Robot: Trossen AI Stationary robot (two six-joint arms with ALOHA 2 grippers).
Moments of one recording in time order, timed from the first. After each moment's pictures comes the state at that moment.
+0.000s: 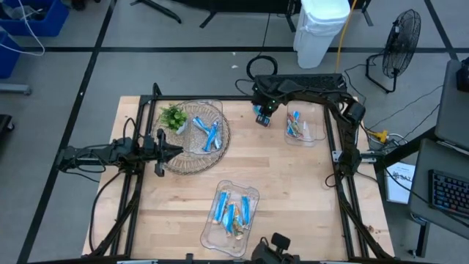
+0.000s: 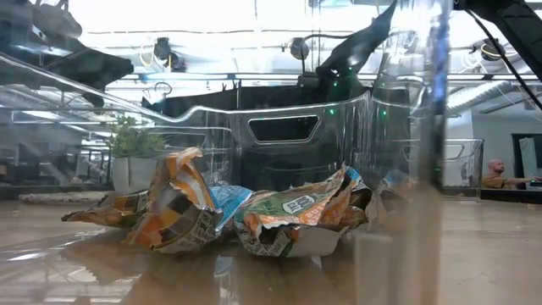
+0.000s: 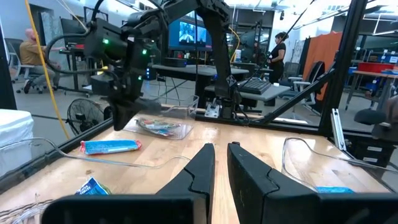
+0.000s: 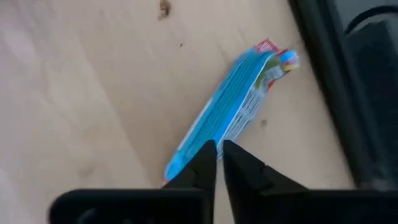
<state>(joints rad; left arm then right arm) -0.01 0.01 0.01 0.08 -0.11 -0.08 -0.63 1.95 1.47 -0.77 0.02 -0.23</state>
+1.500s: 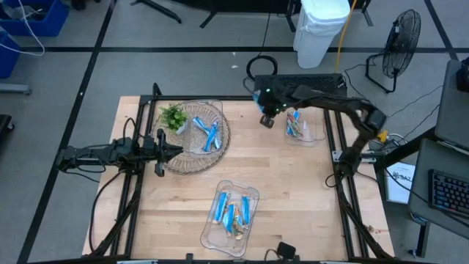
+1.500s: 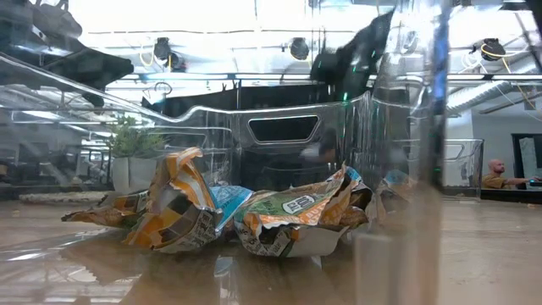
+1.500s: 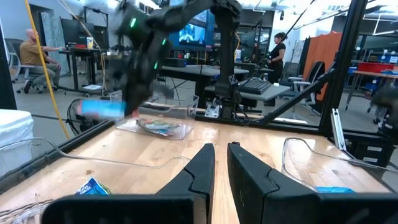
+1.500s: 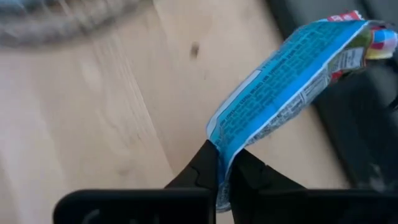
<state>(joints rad) -0.01 0.01 0.01 0.08 -0.11 -0.08 -0.61 1.73 1.24 -0.56 -0.05 -0.22</state>
